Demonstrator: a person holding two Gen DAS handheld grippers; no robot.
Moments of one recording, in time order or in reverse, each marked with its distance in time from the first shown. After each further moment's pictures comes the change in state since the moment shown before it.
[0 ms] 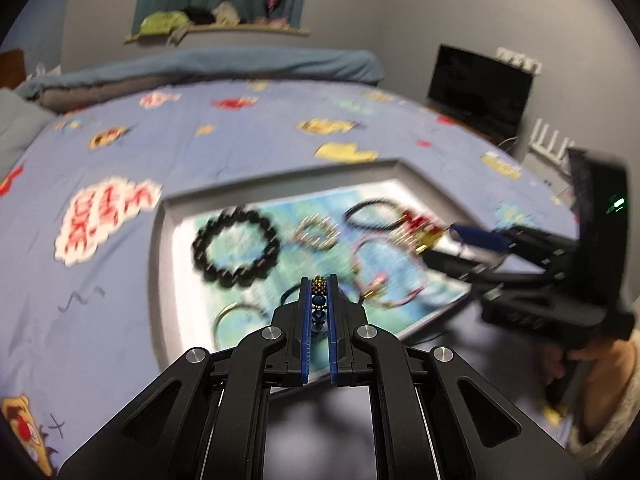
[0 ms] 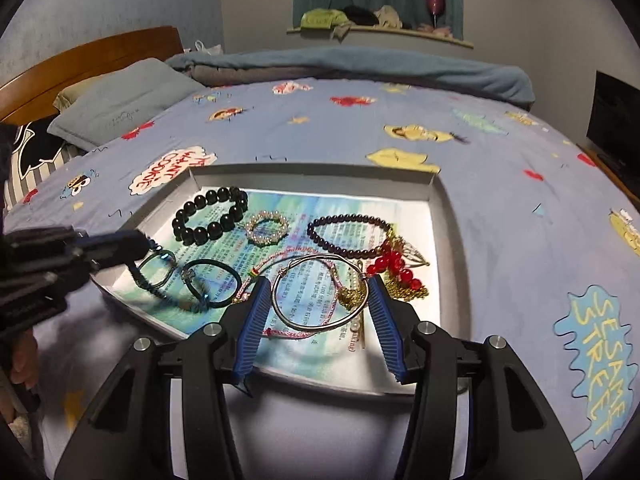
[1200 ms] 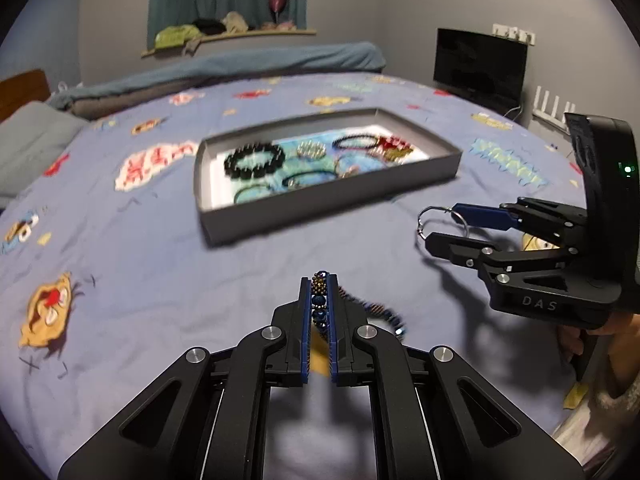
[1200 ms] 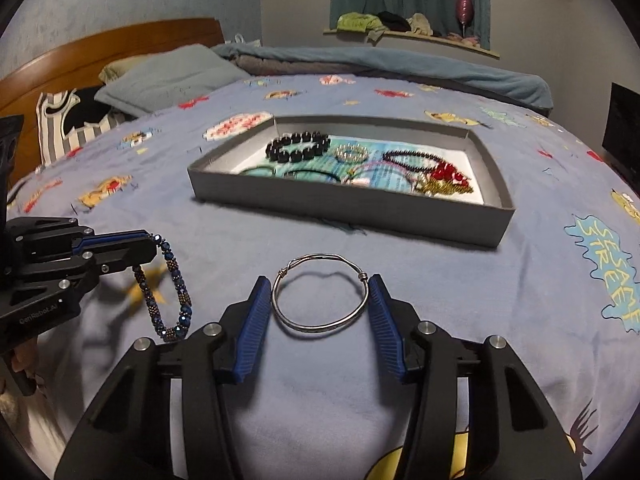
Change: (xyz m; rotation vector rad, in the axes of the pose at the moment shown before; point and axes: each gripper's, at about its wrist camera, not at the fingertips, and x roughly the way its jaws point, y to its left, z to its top) left arm -0.095 -0.046 -0.104 0.090 -0.030 0.107; right arm -0.065 0.059 -0.090 -0.069 -0.034 0.078
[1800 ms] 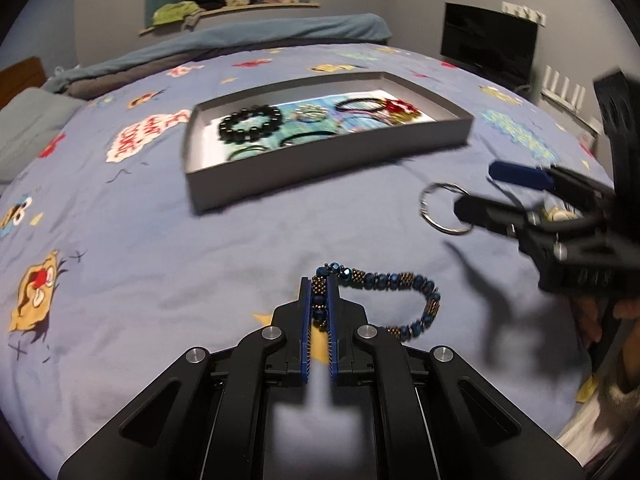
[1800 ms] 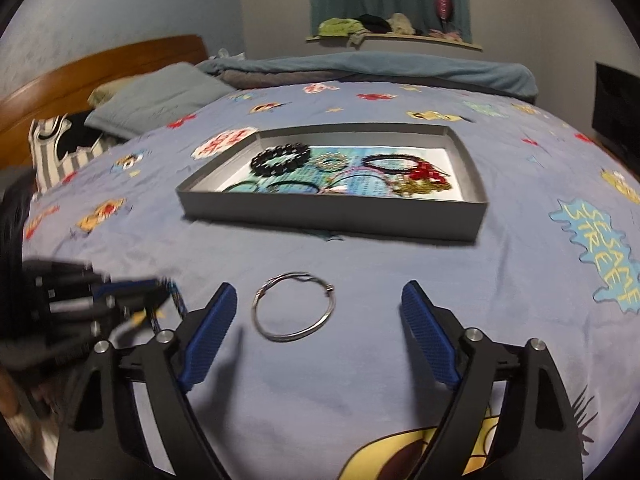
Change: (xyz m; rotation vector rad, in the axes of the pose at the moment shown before) left arm 0.027 0.000 -0.009 -0.024 0.119 0.018; right arm -0.007 -0.012 0.001 0.057 -0.014 -0.006
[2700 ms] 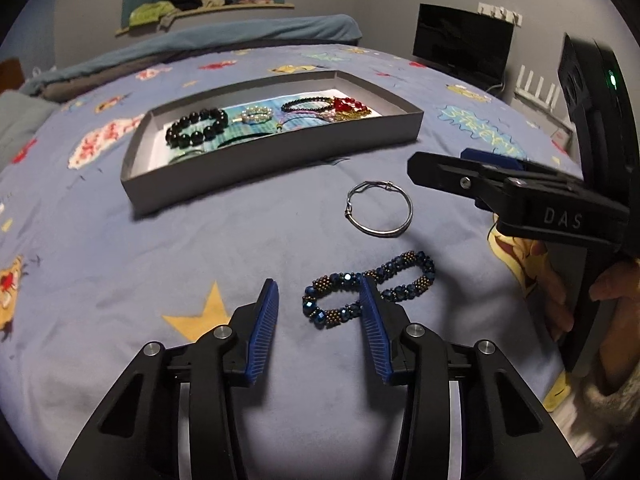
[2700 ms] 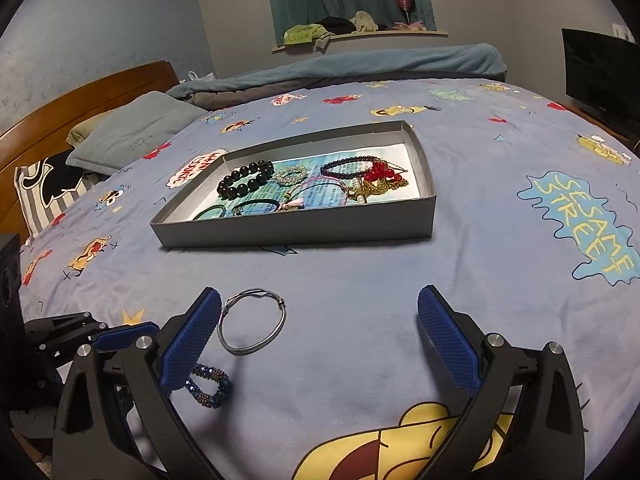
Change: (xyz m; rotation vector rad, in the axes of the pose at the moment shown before) left arm 0.004 -0.038 0.000 0.015 0.000 -0.119; right arm -0.010 -0.036 0.003 0.163 -0.030 -0.026
